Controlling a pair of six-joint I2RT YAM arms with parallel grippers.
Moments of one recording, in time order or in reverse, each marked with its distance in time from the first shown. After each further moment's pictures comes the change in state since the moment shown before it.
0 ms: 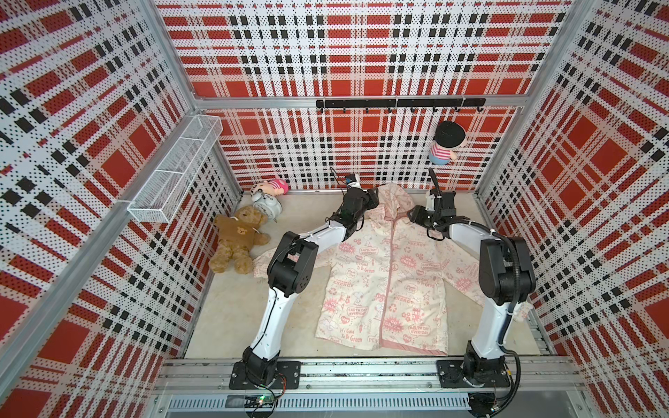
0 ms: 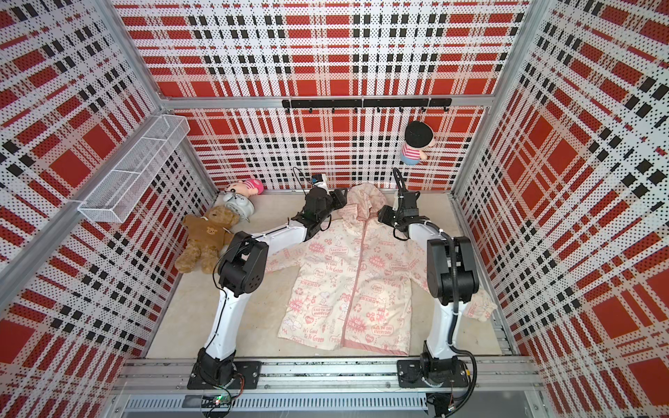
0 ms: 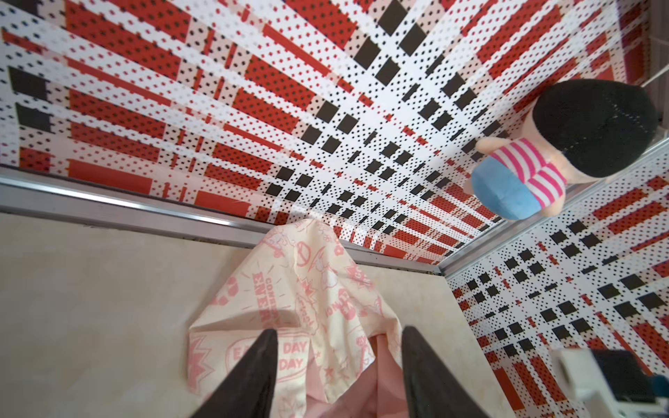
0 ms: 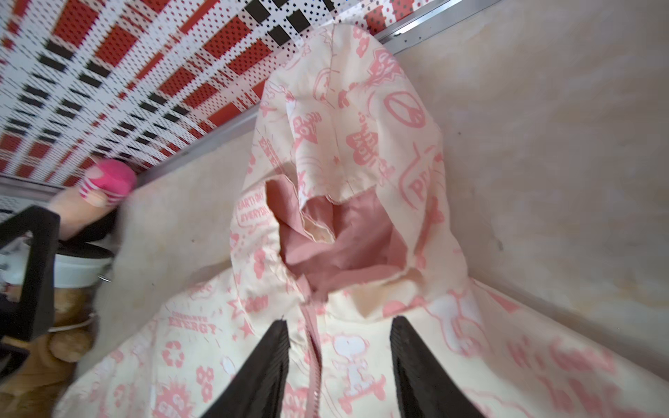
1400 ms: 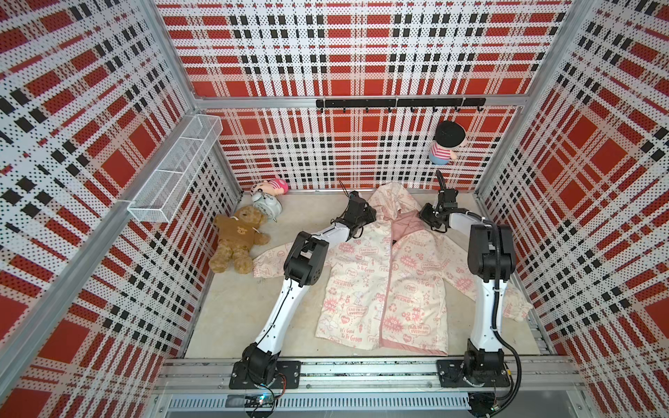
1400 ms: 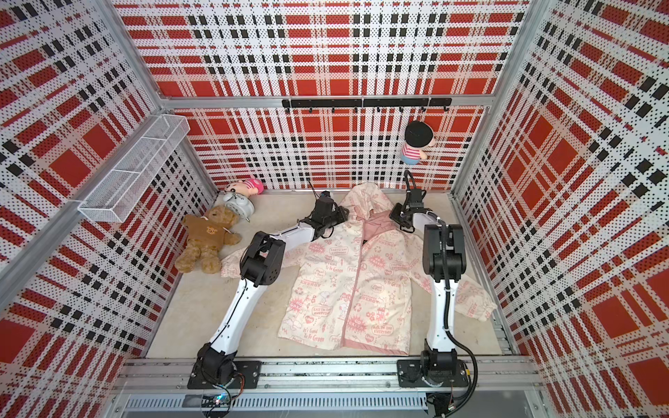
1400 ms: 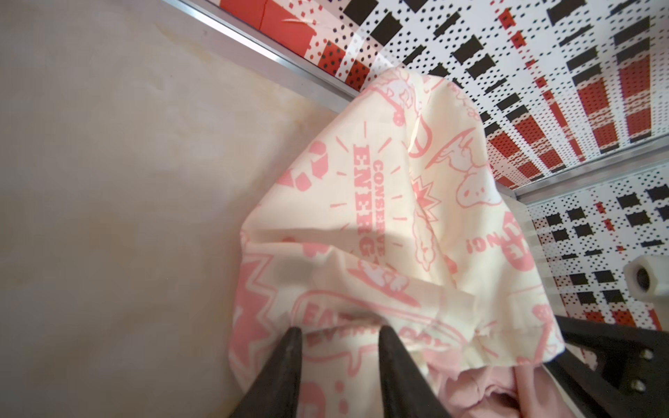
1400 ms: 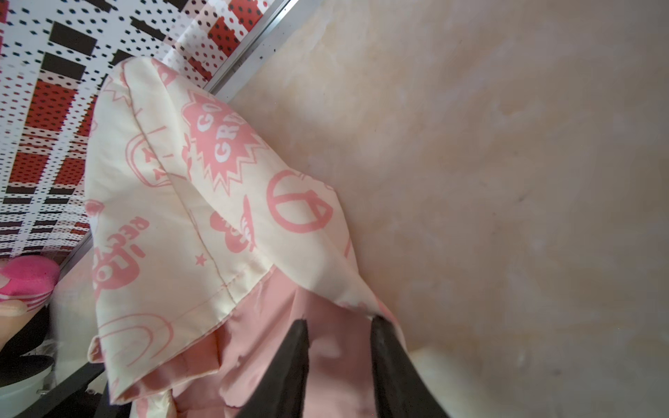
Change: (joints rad) left arm 0.039 0.294 0.215 -0.240 0.160 -0.077; right arm -0.100 0.299 0.324 -0.196 0.040 0.066
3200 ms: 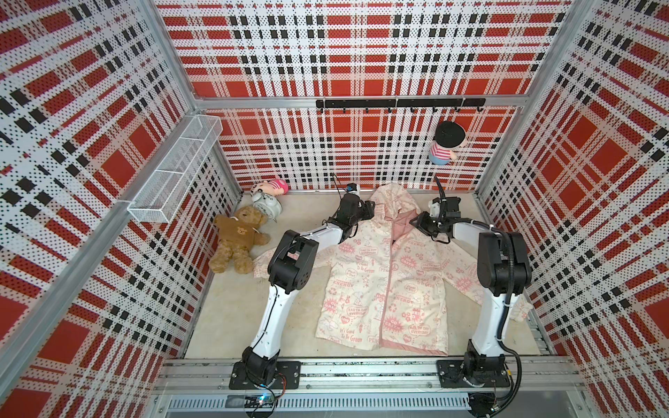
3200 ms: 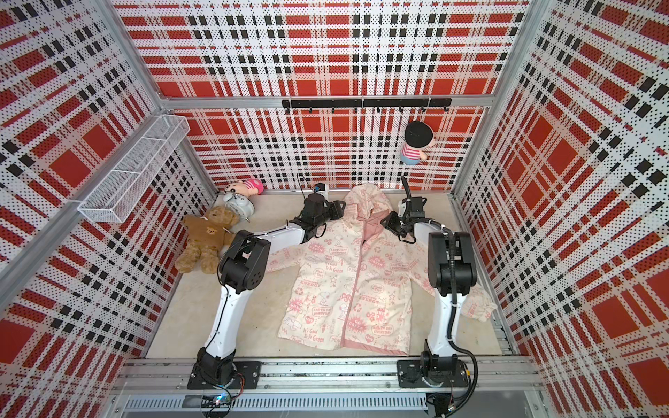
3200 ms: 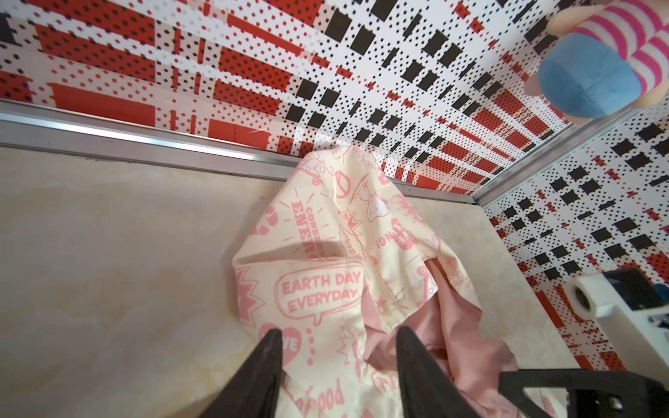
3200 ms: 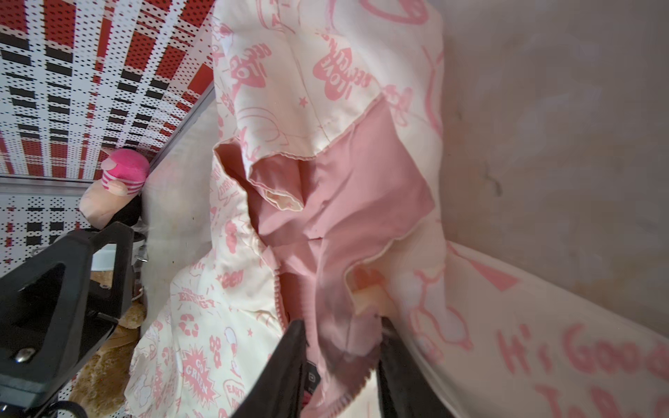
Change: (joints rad) left arm -0.003 -0.264 -0.281 0.172 -0.019 0.187; right arm 0.044 -0.222 -0.298 0.101 -0.218 -0.022
